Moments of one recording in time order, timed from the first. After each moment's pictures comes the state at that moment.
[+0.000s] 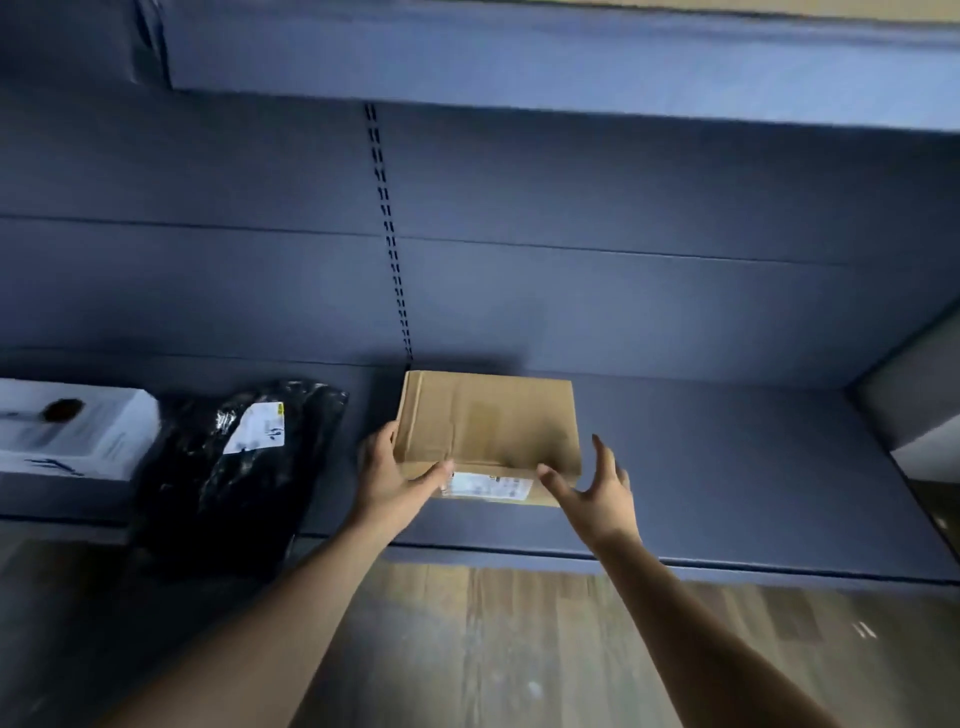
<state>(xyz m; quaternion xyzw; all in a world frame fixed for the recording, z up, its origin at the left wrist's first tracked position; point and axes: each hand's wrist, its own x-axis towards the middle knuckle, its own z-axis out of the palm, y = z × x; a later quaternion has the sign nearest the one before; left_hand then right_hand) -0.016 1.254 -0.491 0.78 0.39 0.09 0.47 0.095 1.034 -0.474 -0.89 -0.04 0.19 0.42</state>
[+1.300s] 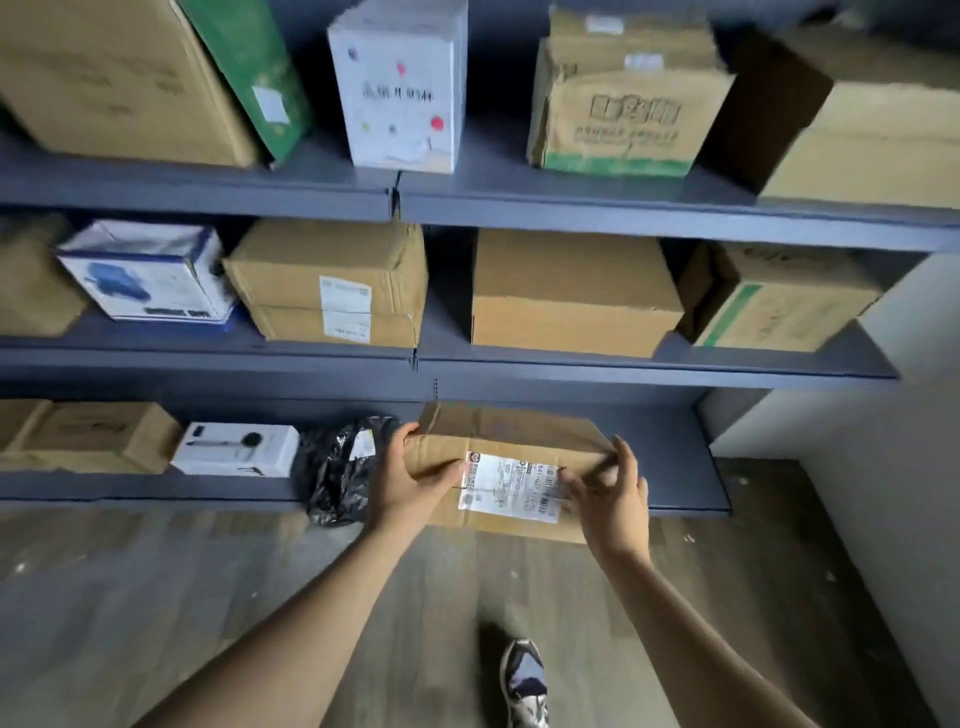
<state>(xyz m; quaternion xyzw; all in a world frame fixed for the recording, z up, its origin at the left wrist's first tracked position) -0.224 1.181 -0.012 0.76 0.36 0.15 0.52 -0.134 0.955 0.012 -0.87 0.02 0.09 0.48</state>
